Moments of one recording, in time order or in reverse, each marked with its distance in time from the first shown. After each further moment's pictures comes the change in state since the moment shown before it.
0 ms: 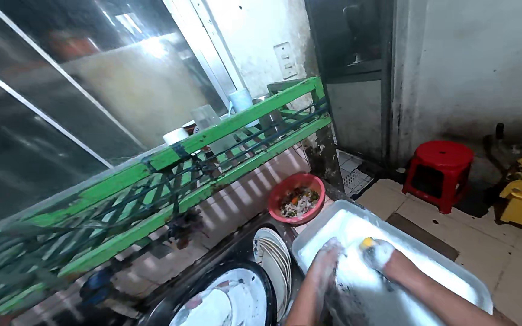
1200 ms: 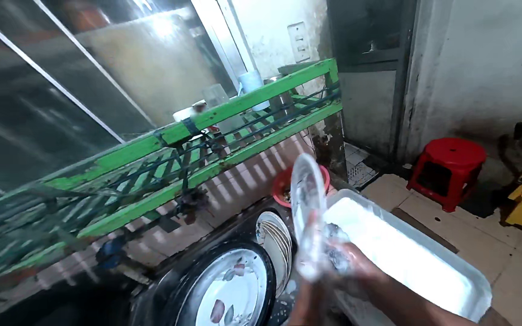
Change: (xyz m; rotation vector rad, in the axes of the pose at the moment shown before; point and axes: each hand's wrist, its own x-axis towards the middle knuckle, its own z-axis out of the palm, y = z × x) left_hand -0.111 0.025 0.010 0.427 0.663 0.716; right_hand -0.034 -0.096 0.043 1.226 -0.252 -0.077
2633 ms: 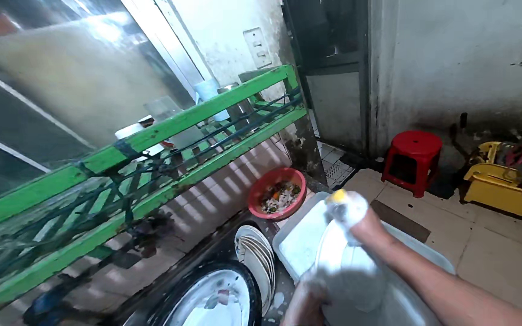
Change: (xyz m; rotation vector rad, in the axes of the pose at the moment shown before) left_hand -0.015 0.005 -0.003 -0.735 -0.600 -0.660; right_hand 0.015 -0.059 -0.081 -0.961 0.475 -0.426
